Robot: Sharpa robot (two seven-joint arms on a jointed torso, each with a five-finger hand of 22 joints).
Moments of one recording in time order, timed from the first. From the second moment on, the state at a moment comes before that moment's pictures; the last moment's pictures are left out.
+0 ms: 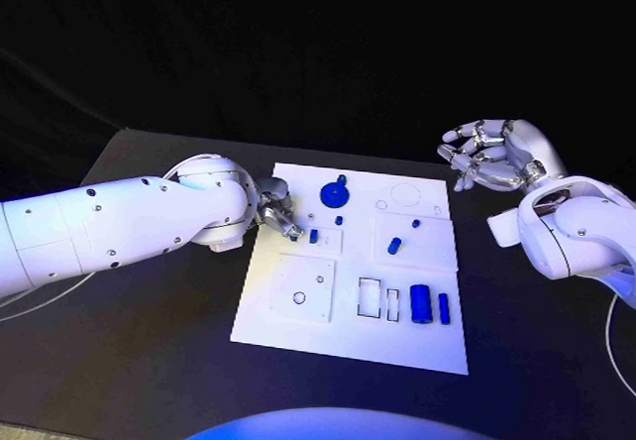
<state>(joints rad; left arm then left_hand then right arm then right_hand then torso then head) 1.26 -0.70 -0.05 1.45 -1.20 0.09 -0.52 1.06 -0.23 0.58 0.19 0.58 1.00 -0.01 0.74 0.85 1.43 -0.07 1.27 1.19 1.47 -0.12 1.57 1.31 0.05 1.47 -0.01 1.49 1.31 1.32 -0.98 -0.14 1.60 -0.67 -0.65 0.19 1.28 -0.15 0.35 0.29 0.25 0.74 0.17 0.35 0.46 0.99 0.09 0.76 0.66 1.33 0.01 0.71 0.78 0.16 1.24 0.11 0.39 0.77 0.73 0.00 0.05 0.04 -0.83</state>
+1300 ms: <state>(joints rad) 1.26 -0.70 -0.05 1.45 -1.21 0.10 -0.52 1.05 -0.23 0.48 0.26 0.55 1.01 -0.02 0.74 0.86 1.44 -0.07 1.27 1.20 1.47 -0.12 1.57 1.31 0.05 1.47 -0.01 1.49 1.31 1.31 -0.99 -0.14 1.60 -0.67 -0.65 0.20 1.27 -0.15 0.35 0.29 0.25 0.74 0.17 0.36 0.46 0.99 0.09 0.76 0.66 1.33 0.01 0.71 0.79 0.16 1.24 0.11 0.38 0.76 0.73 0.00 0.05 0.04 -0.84</state>
